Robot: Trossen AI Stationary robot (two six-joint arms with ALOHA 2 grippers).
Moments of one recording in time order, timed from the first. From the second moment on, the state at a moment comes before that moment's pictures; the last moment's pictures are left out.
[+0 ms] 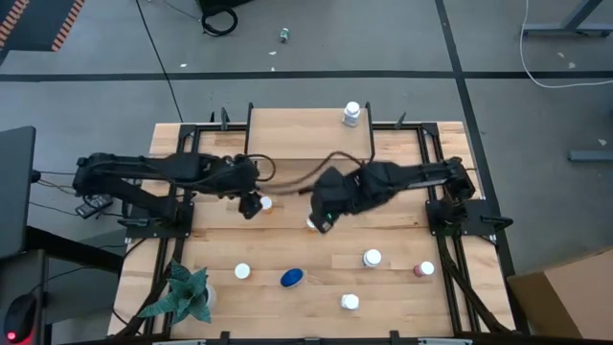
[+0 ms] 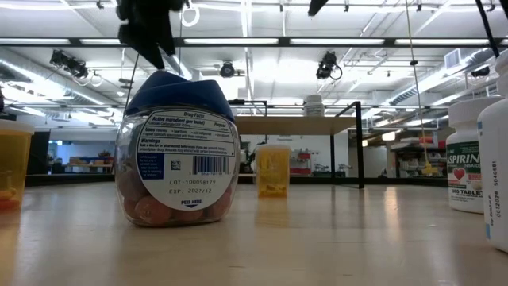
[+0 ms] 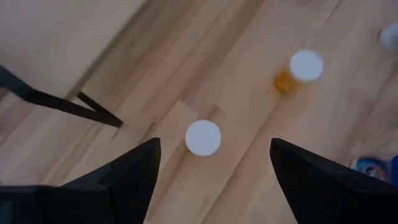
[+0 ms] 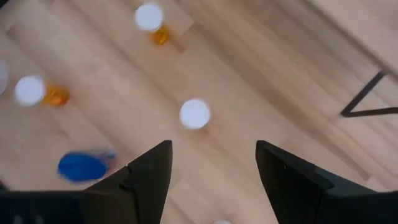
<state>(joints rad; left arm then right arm) -0.03 1.28 1.24 -1.04 -0.29 -0.56 0.25 1.95 2.24 -1.57 0.33 1.04</state>
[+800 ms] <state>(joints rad) 0.19 1.54 1.24 -0.97 0.10 -0.28 0.47 1.73 2.24 -1.57 0.66 1.20</state>
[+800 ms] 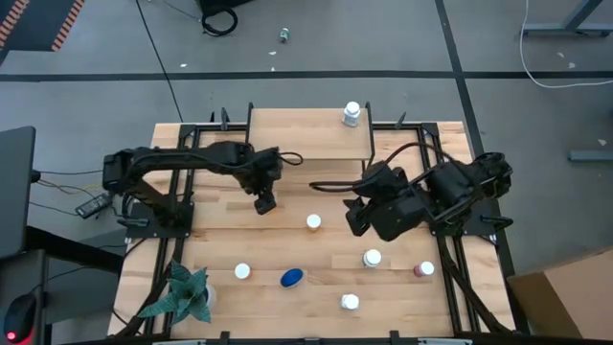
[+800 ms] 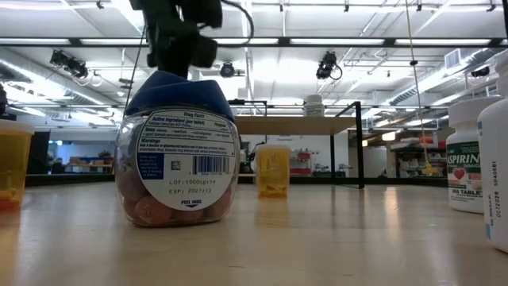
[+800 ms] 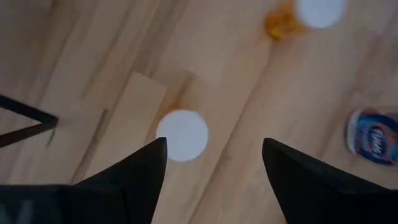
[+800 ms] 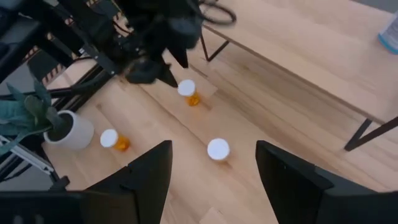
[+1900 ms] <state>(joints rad) 0.13 1.73 1.24 -0.99 -0.03 -0.38 0.44 1.71 2.23 -1.57 0.66 1.11</state>
